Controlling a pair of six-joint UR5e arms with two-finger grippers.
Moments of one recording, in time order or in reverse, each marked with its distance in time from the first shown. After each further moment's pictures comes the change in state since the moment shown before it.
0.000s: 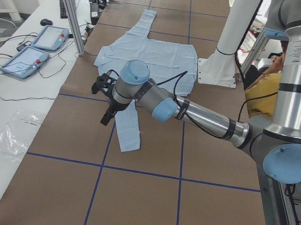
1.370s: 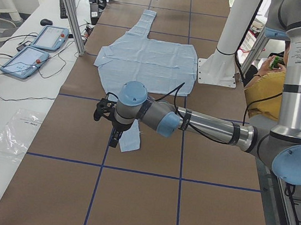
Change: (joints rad) left arm 0.006 0.055 0.044 0.037 -0.004 -0.039; right arm -0.182 -0.090 -0.056 0.191 0.009 0.070
